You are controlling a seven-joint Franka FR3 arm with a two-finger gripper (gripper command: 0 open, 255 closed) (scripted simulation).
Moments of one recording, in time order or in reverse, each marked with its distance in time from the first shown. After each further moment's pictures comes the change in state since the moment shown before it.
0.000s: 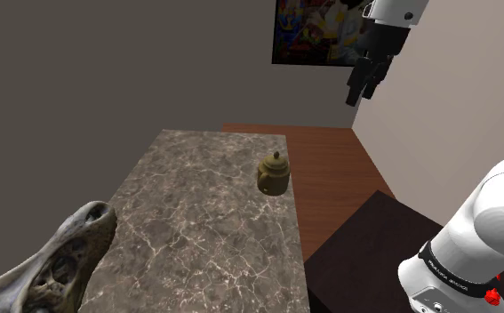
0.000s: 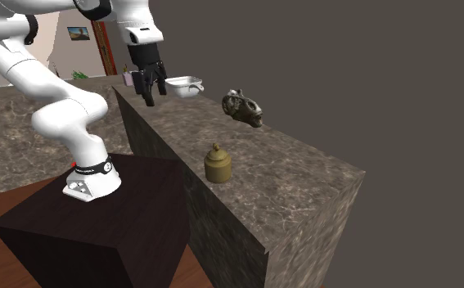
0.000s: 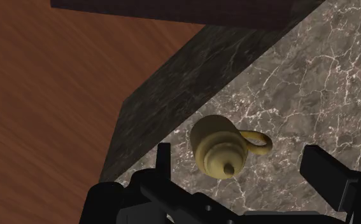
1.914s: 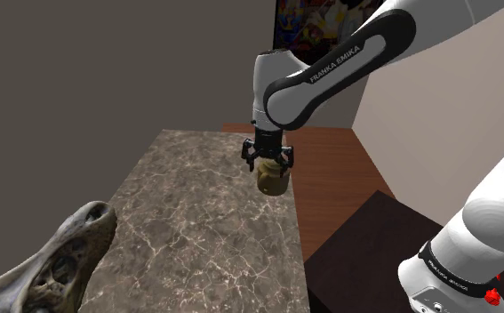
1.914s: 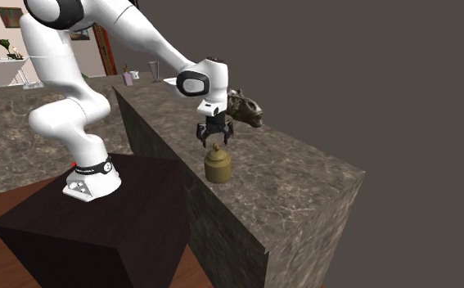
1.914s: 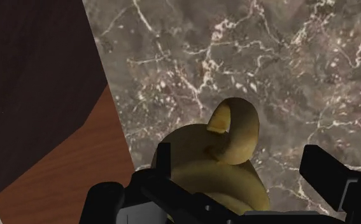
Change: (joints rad) arm -0.167 0.786 0.537 0.095 -0.012 0.596 1.405
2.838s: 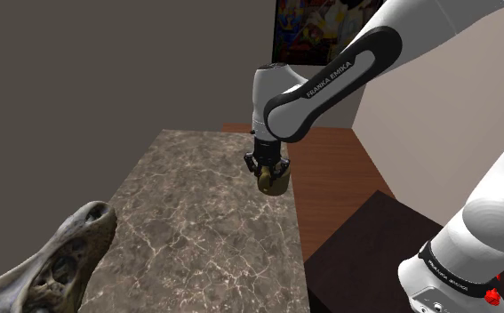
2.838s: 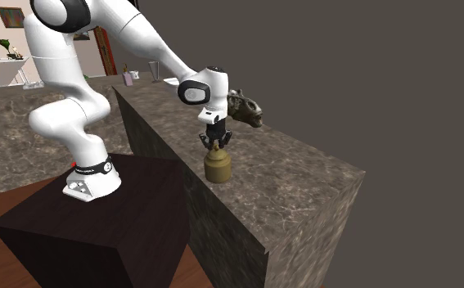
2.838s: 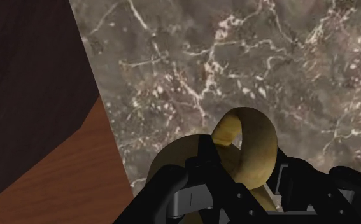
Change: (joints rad) arm 0.004 0.065 -0.003 -0.019 -0.041 0.078 0.033
